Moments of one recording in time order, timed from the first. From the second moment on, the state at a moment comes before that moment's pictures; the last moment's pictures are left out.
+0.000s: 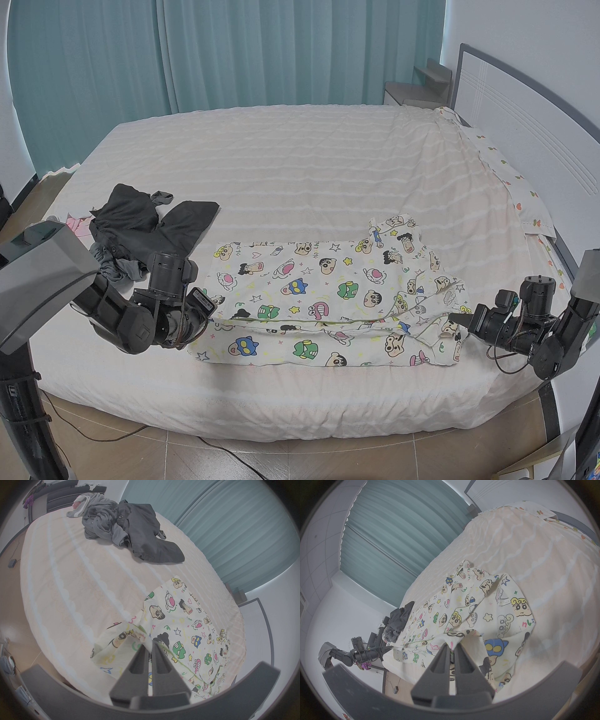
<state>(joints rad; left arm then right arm) -0.30 2.11 -0.92 -0.48 0.17 -1.05 0.03 2.10 -0.44 -1.23 0.45 0.56</state>
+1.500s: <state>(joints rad) -0.19 1.93 -0.87 -0.43 -0.03 -1.09 0.00 2.10 -0.38 -1.37 0.31 0.77</state>
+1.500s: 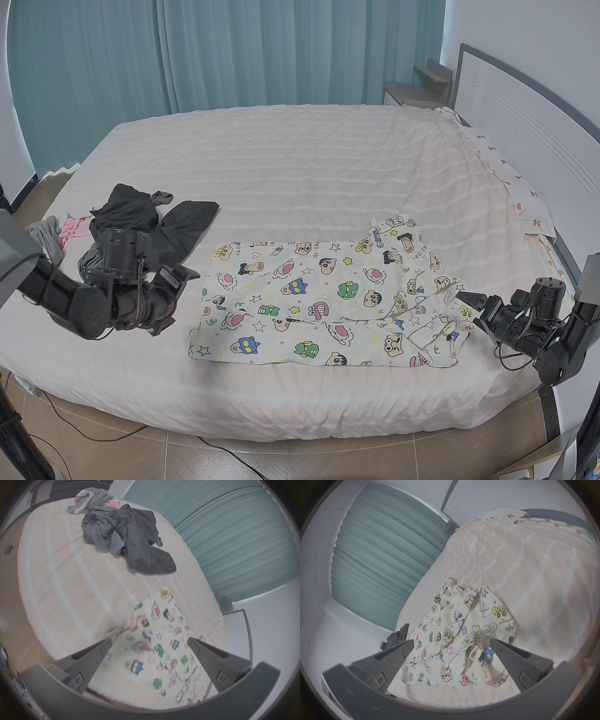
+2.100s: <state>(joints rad) -0.05 1.59 -0.27 -0.79 -0.70 -1.12 0.27 2.20 -0.37 -1.38 0.00 0.91</state>
